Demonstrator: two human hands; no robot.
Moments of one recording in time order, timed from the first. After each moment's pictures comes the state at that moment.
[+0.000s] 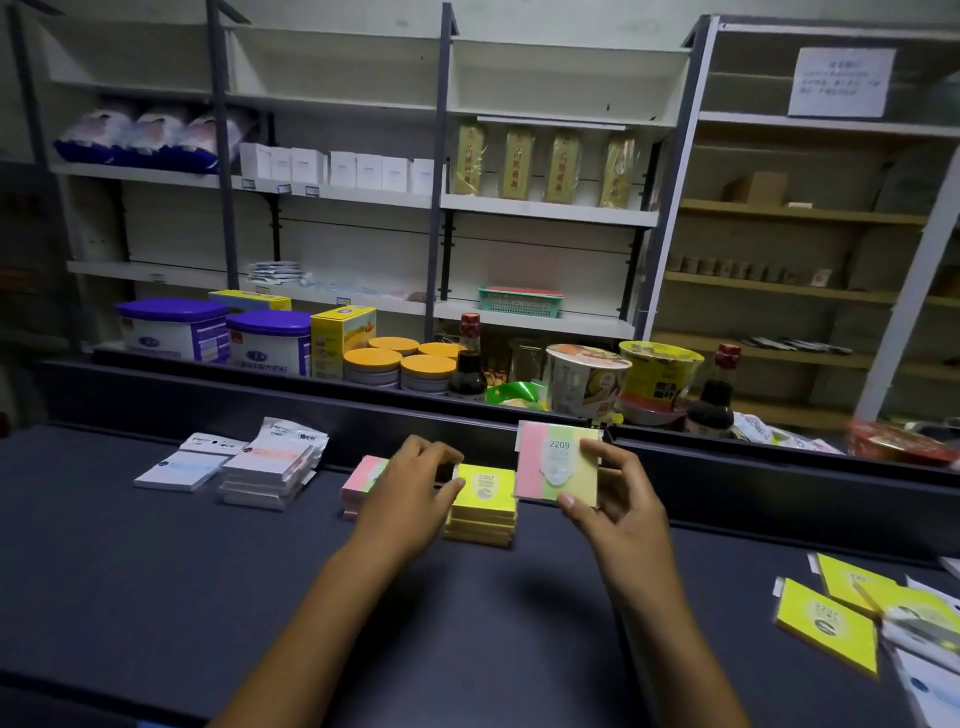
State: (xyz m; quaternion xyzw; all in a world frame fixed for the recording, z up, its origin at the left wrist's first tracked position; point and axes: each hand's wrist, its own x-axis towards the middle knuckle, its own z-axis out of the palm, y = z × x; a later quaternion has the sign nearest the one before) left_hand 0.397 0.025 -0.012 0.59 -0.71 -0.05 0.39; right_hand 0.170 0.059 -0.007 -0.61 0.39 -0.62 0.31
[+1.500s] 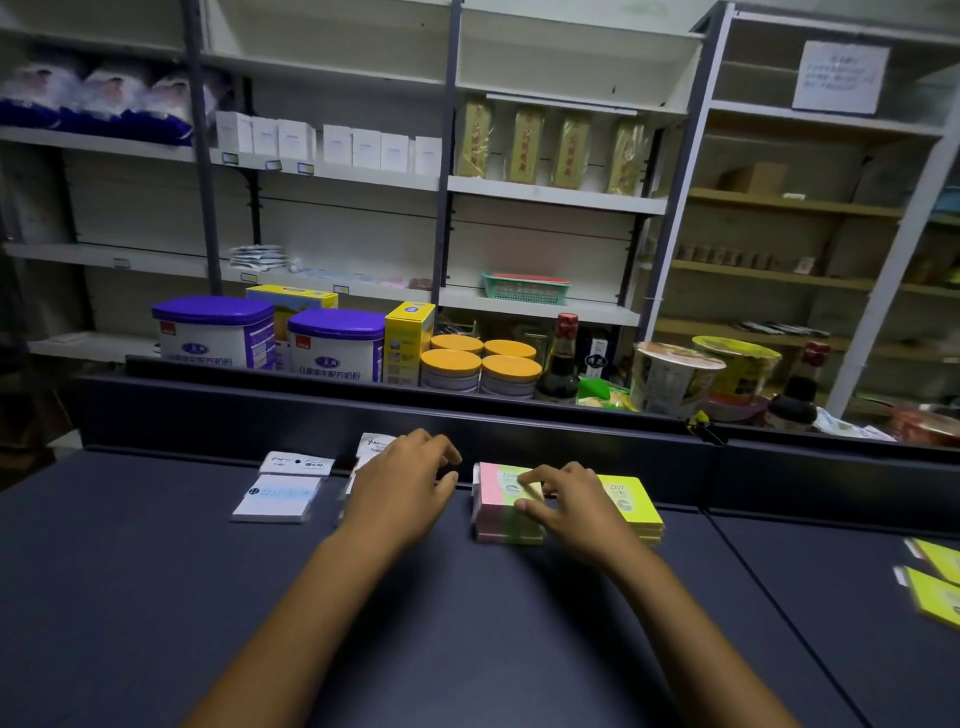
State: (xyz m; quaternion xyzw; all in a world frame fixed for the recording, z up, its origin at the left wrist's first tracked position) left_hand 0.584 0.006 0.003 0.58 -0.75 0.04 0.31; right_hand 0.358 -0.023 -0.026 -0.76 0.60 -0.25 0.09
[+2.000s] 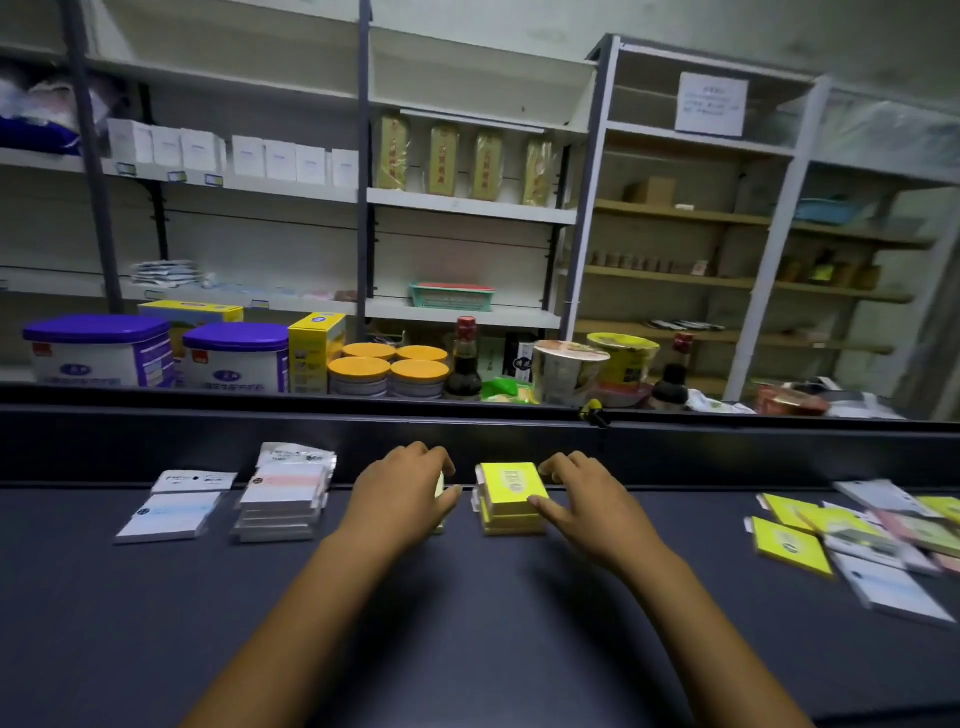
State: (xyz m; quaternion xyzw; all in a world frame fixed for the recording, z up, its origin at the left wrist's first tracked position) left_hand 0.487 0.031 0.015 0.54 -0.81 0.03 0.23; right_hand 0.250 0.047 0.000 -0.73 0.64 -0.22 -0.05
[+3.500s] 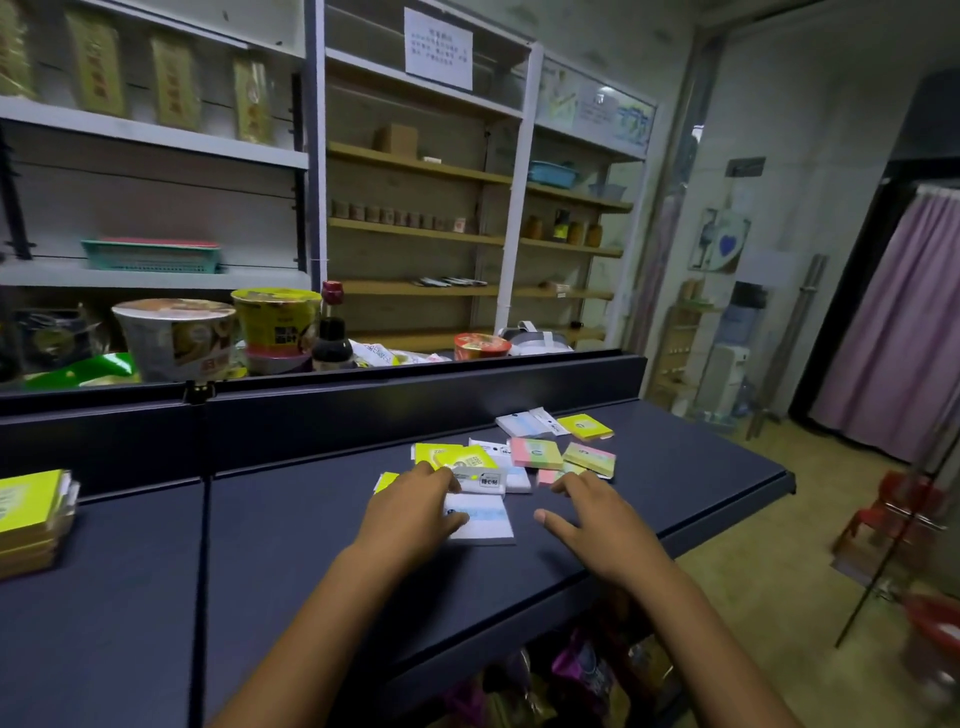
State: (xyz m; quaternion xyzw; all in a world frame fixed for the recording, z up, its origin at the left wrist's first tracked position) left_hand 0.026 0.088 -0.033 0.38 -0.90 -0.11 0.20; right_hand -0.169 0.221 -0.025 -0.54 0.82 -0.17 -0.02
